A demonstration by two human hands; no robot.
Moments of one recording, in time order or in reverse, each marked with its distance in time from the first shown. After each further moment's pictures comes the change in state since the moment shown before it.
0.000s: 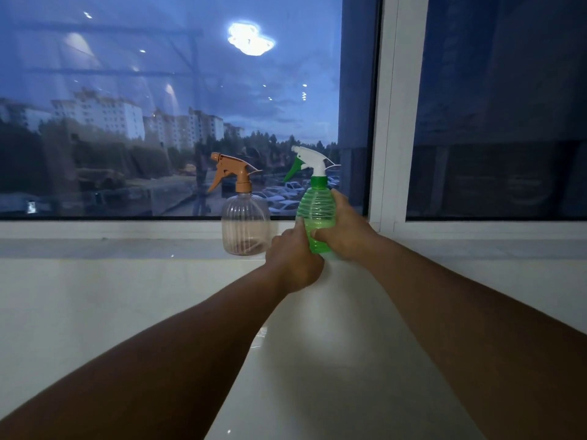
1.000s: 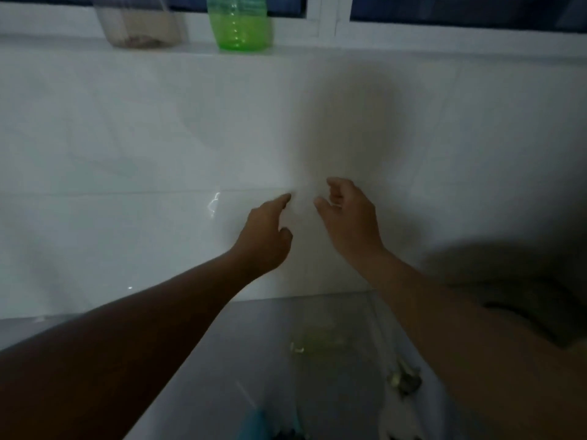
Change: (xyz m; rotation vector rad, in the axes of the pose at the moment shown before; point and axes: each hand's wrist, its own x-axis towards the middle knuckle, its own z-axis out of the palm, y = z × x) left_hand -0.177 -0.036 0.176 -0.142 -0.260 -0.059; right_hand -0.230 0.185 0.025 -0.044 0.193 0.195
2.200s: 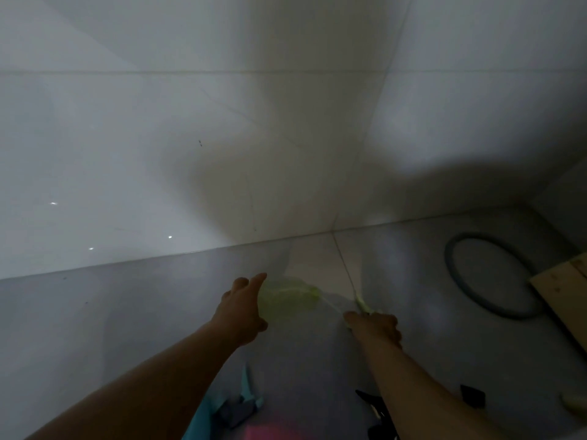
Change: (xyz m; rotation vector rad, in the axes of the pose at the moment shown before) left_hand -0.071 -0.137 0.246 0.208 -0.572 -0.341; right_hand -0.191 0.315 0.019 -0.192 -0.030 1.373
